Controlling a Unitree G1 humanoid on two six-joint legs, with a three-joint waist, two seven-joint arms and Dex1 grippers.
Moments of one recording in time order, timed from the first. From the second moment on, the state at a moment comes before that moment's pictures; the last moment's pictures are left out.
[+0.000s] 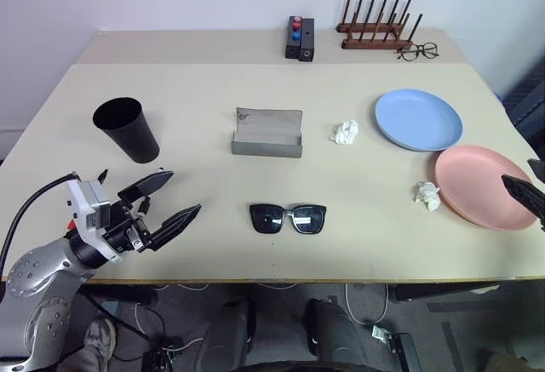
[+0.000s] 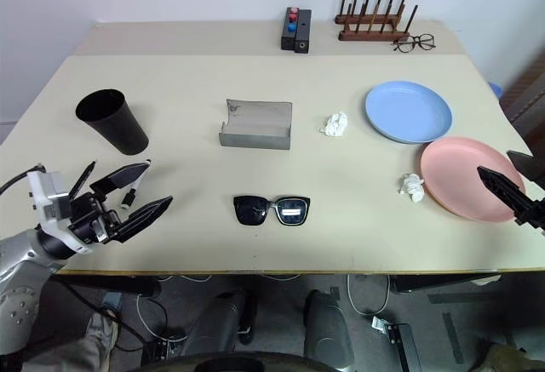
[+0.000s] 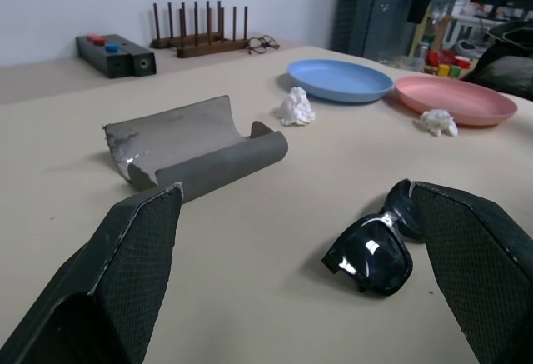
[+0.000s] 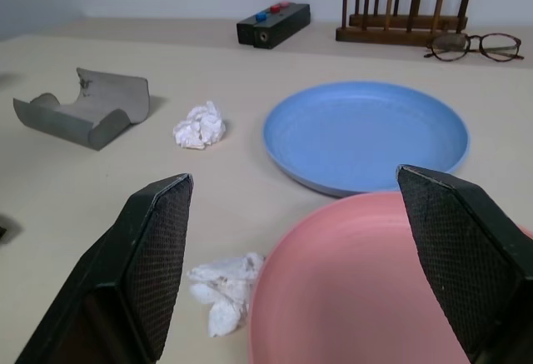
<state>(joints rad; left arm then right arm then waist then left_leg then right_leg) 0.18 0.60 0.39 -0.44 -0.73 0.26 -0.93 0.02 -0.86 -0.75 0.33 0.67 0.23 1.19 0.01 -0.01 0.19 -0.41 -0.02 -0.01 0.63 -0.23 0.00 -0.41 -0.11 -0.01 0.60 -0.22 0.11</state>
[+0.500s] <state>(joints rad) 0.11 0.63 0.37 -0.36 -0.72 0.25 -0.97 0.00 -0.84 -0.75 0.36 0.67 0.20 1.19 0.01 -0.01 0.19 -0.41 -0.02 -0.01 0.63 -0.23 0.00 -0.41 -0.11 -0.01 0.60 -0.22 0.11</state>
